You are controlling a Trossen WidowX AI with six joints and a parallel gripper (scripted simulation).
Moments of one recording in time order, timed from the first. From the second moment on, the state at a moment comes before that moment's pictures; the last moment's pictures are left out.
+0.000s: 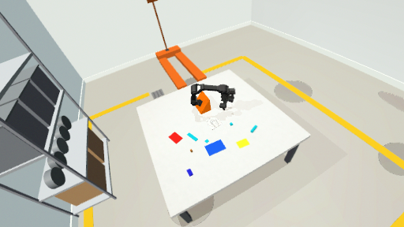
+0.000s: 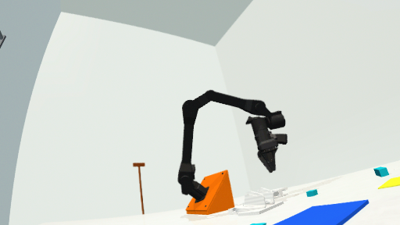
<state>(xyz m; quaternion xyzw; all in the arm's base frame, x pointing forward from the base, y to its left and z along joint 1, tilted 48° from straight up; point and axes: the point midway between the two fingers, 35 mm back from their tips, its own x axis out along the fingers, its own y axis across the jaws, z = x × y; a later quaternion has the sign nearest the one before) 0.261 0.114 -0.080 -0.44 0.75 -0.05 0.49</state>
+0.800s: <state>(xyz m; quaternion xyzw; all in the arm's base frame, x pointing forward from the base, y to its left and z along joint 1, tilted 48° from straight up) 0.209 0.184 -0.144 -0.55 0.74 0.15 0.35</state>
